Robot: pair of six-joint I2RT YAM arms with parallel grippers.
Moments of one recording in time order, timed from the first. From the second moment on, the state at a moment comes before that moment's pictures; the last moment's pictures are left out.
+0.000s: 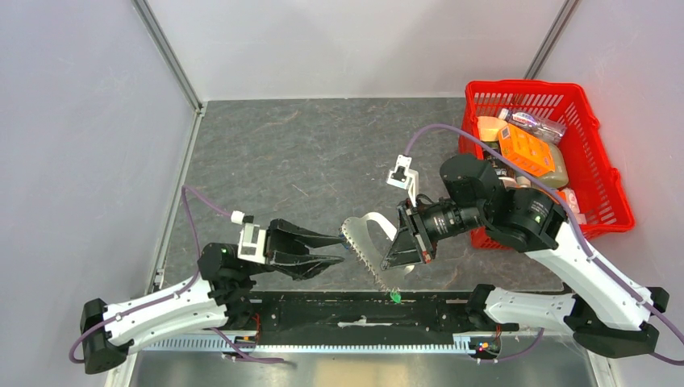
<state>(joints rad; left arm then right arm) -1.09 0.58 0.38 0.84 0.40 -0.28 0.94 1.04 1.47 -1.00 -0.68 0.55</state>
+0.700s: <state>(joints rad) -1.09 0.65 0.38 0.85 0.39 -0.28 0.94 1.03 1.47 -1.00 -0.68 0.55</state>
